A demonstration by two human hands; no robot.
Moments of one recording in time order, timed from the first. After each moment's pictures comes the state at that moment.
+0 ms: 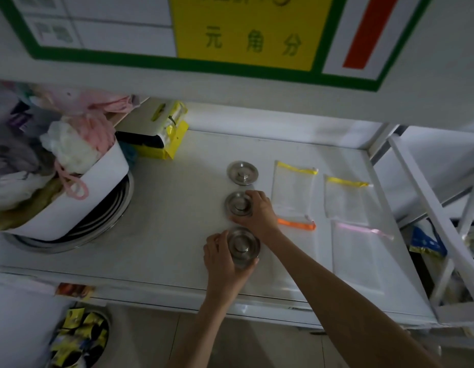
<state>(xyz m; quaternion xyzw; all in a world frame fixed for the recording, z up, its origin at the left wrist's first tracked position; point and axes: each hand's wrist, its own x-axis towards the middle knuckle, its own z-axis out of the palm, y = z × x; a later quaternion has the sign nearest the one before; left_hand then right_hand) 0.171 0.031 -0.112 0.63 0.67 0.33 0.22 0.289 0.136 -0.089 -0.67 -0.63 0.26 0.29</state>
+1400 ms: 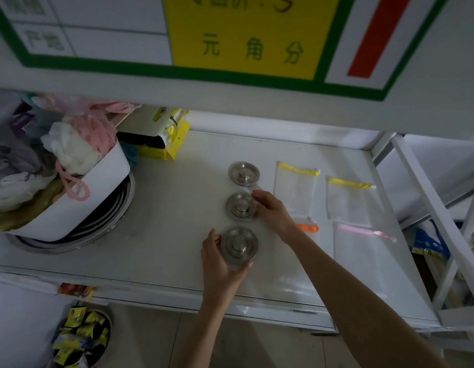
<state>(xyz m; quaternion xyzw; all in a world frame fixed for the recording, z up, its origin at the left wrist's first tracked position) 0.160 0.025 -0.106 0.56 0.63 0.42 0.34 0.321 0.142 -0.083 -0.61 -0.49 0.49 0.39</state>
